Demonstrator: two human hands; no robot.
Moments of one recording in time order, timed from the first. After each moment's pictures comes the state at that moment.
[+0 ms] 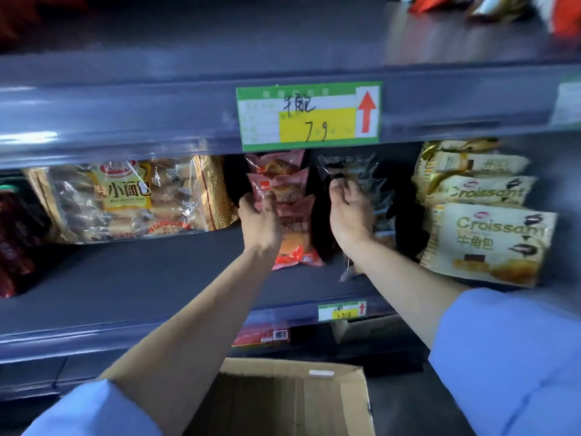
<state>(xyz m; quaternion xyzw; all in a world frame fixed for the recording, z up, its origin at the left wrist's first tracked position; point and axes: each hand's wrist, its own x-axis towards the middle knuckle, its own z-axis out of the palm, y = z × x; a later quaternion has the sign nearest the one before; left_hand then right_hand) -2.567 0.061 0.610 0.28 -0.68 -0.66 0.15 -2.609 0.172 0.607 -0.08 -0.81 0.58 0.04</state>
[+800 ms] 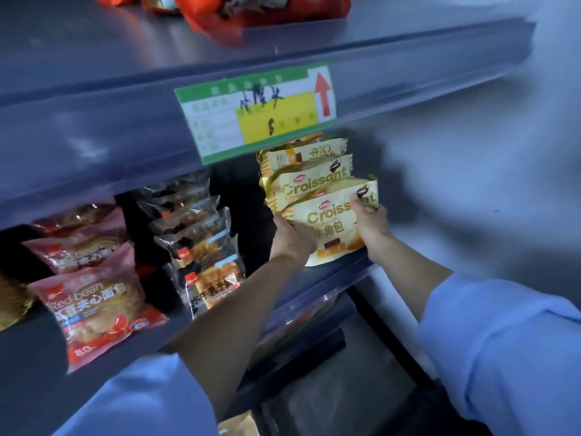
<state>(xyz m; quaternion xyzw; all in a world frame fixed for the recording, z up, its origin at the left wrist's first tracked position) -2.656 0.330 0.559 0.05 -0.84 -0.52 -0.16 -2.657 0.479 0.560 -0.37 -0.70 0.60 0.04</state>
